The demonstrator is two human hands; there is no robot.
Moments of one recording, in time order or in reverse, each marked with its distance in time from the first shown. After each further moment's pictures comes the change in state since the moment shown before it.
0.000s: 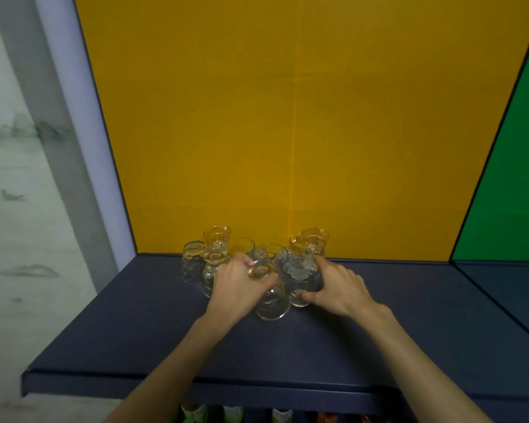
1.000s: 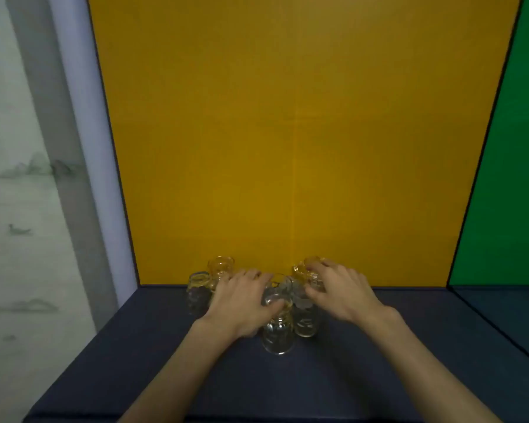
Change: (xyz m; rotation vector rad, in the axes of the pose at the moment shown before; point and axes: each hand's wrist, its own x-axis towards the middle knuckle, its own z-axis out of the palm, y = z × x) left_hand 0.017 0.015 -0.033 0.712 -0.155 0.455; right_hand -0.008 -0.038 -0.057 -0.198 0.165 -0.143
